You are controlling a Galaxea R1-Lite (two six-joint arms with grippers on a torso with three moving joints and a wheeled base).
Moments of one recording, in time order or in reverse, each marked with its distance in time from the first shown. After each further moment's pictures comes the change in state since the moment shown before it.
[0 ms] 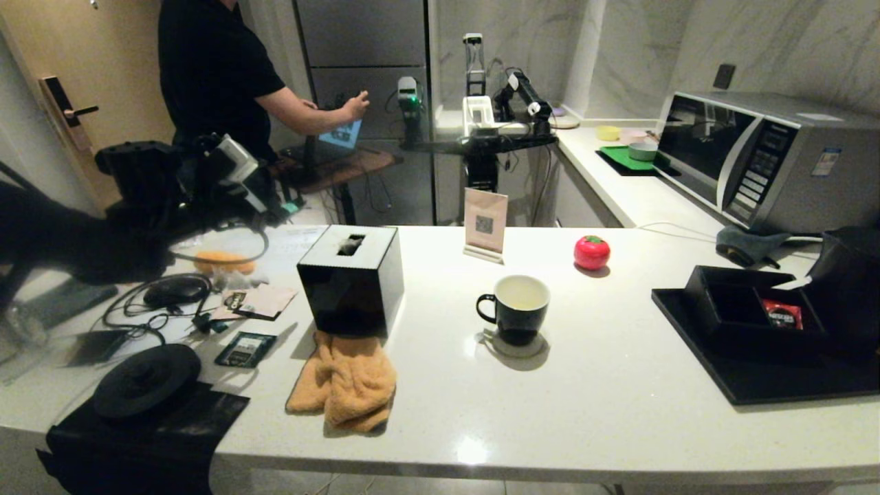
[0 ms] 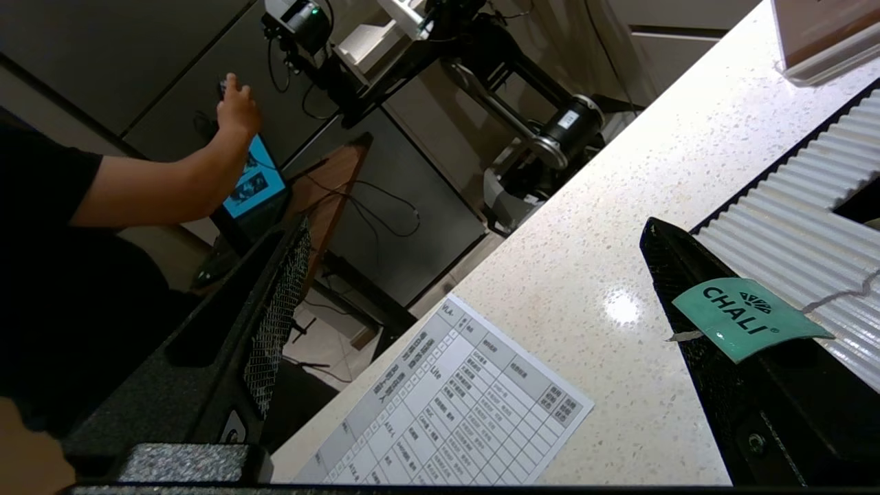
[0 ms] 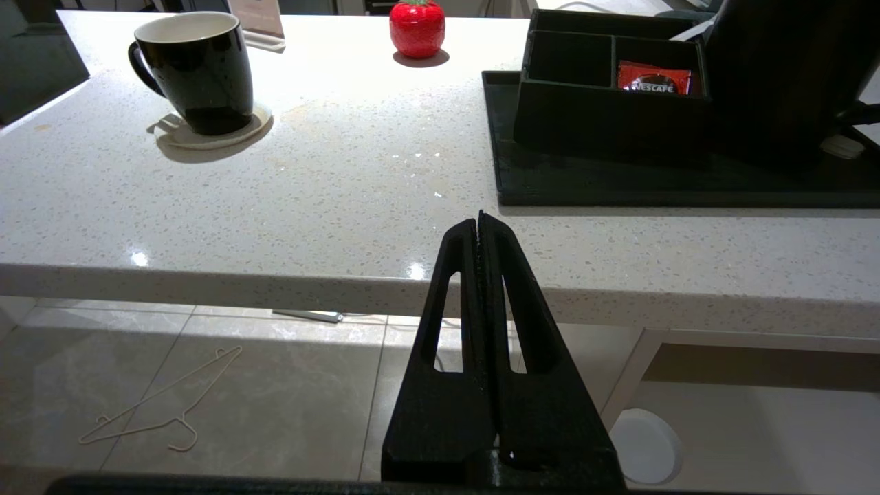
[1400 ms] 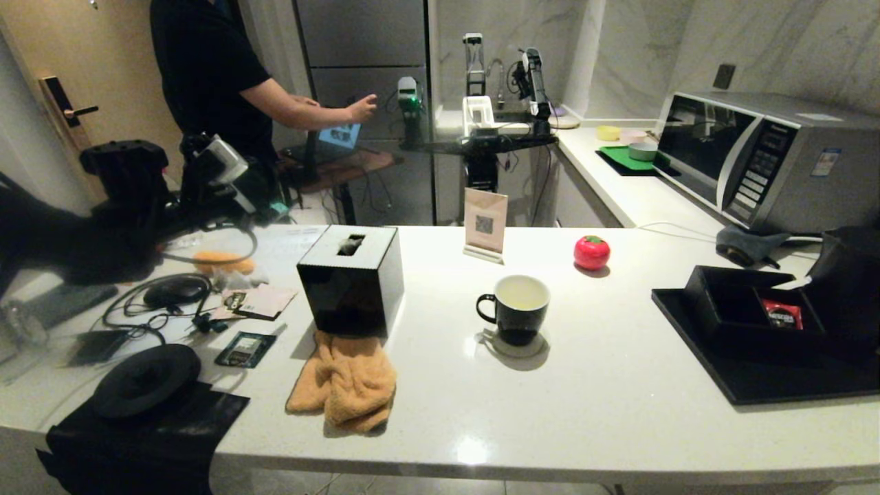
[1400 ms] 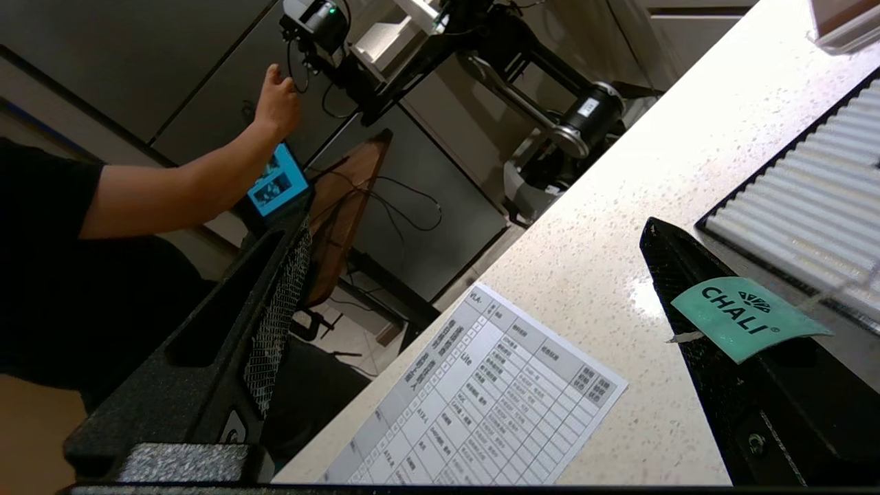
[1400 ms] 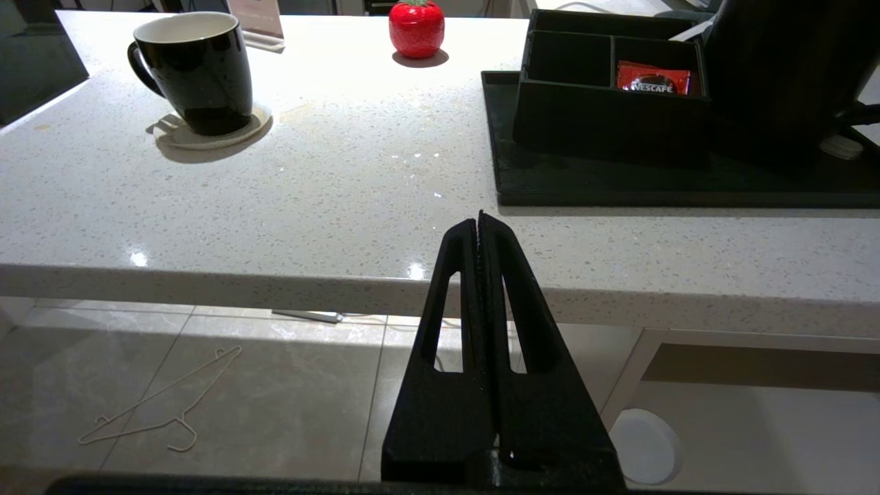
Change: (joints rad) left arm 0.033 -0.007 0.004 -0.001 -0.018 0.052; right arm 0.000 0.000 0.000 0.000 0.000 0.000
